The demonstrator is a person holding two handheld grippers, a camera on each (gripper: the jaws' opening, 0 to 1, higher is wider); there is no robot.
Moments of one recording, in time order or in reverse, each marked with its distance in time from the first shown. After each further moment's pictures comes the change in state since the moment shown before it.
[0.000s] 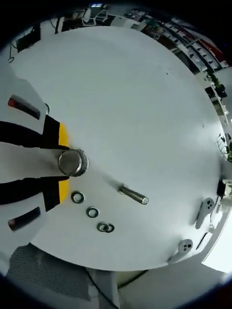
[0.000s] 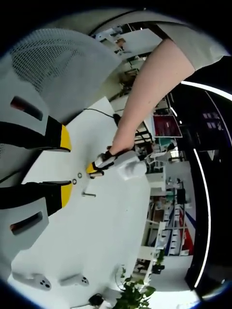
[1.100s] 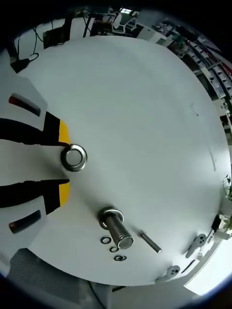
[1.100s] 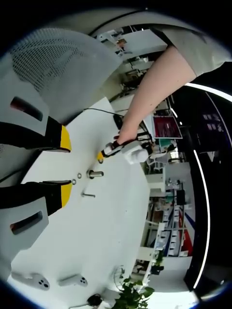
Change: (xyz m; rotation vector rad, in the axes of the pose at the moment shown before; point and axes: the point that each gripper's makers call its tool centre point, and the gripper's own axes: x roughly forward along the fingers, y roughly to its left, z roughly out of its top) left arm -0.023 0.056 -0.051 -0.120 0.050 0.117; right arm 0.000 0.001 0.000 -0.011 0.003 0.006
